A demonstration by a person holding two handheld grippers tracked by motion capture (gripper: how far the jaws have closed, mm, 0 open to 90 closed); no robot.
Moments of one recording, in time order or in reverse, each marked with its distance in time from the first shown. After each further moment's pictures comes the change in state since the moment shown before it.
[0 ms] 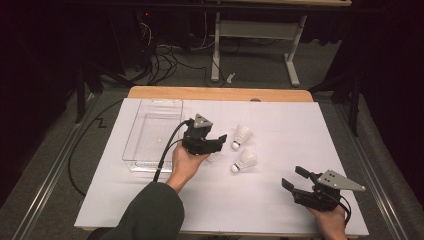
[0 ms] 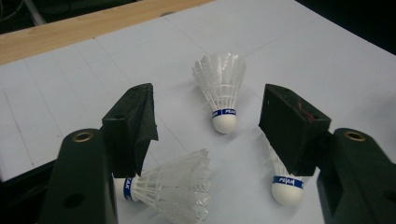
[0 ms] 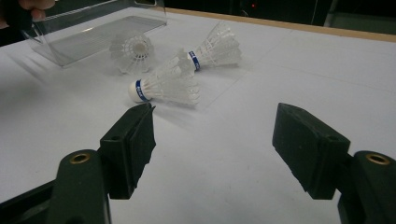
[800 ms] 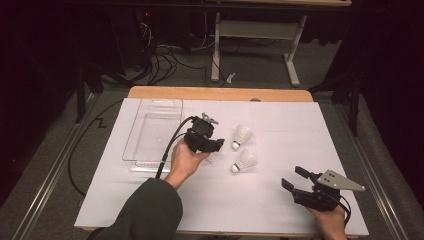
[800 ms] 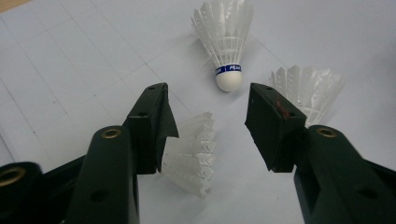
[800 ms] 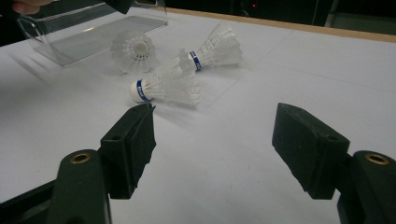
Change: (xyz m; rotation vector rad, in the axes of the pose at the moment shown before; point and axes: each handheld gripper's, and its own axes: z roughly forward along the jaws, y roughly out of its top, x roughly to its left) left arm 0.000 0.013 0.007 0.246 0.005 0.042; right arm 0.000 0.000 0.000 -0.003 0.004 0.001
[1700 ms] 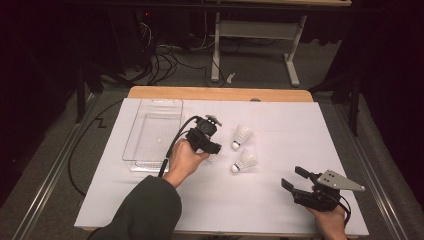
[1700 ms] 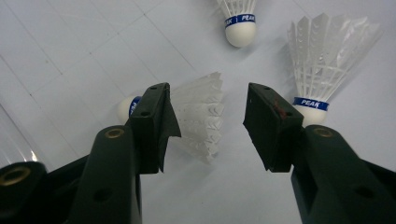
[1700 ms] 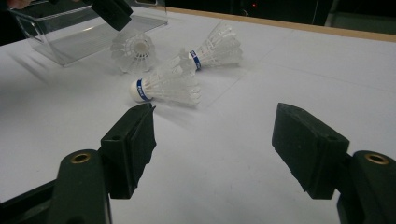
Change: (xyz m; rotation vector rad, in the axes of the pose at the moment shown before) left arm 0.000 0.007 0.009 0.209 0.030 0.005; right arm 0.000 0.000 0.000 0.006 -0.003 -0.004
